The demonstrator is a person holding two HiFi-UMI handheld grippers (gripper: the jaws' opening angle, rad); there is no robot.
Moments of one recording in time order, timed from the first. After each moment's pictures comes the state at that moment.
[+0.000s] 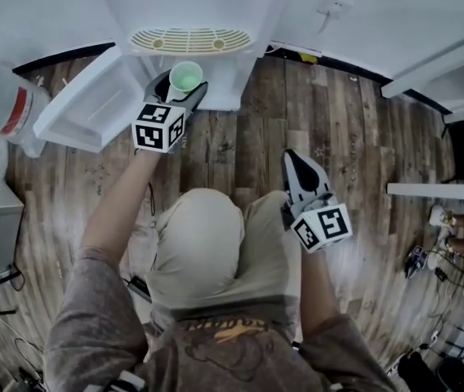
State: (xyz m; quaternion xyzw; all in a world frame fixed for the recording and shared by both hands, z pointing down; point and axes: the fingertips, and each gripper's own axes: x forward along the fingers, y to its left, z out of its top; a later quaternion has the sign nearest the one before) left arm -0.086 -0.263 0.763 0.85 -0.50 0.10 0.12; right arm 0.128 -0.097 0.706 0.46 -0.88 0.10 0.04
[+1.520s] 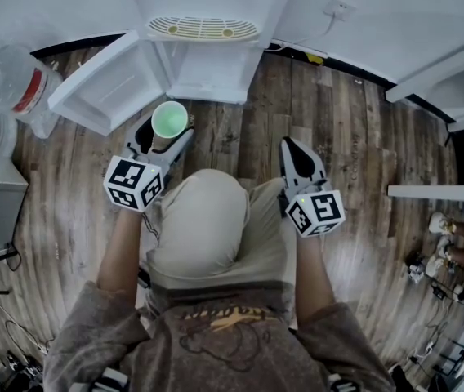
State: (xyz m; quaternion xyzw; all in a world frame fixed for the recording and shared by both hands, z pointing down) left arm -0.107 -0.096 0.708 0.86 -0.49 0.07 0.12; right arm 0.124 -0.085 0.705 0.45 -0.89 0.09 0.04
